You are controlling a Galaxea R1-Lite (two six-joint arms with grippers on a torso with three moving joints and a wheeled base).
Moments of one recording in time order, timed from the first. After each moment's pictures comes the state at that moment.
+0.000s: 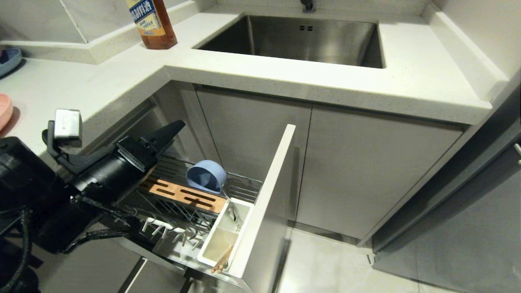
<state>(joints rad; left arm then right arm) -0.31 1.44 -0.44 -1.23 -0.14 -0.64 0.00 0.00 0.00 0.00 -0.01 0.01</state>
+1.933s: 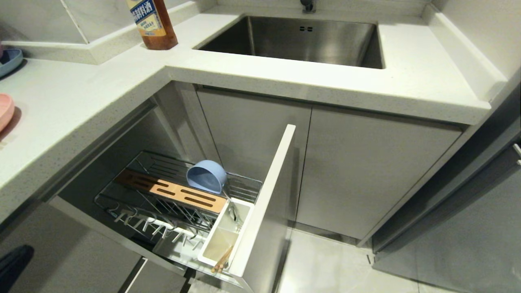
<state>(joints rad) -0.08 0.38 -0.18 -0.31 -0.05 0.11 0.00 0.00 0.00 0.00 -0.01 0.01</state>
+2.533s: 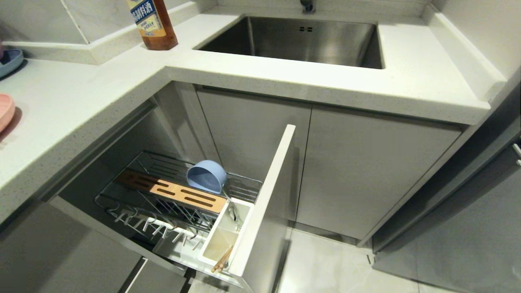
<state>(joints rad) 0.00 0.08 0.00 -0.13 -0.05 0.12 0.00 0.00 0.00 0.00 -0.01 0.01</state>
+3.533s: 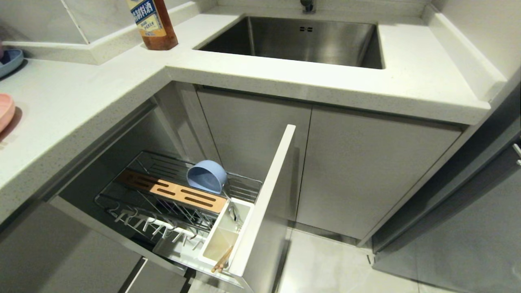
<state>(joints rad) 0.00 0.00 0.00 0.01 -0.03 0.08 0.00 0.00 0.00 0.00 -0.01 0.01</state>
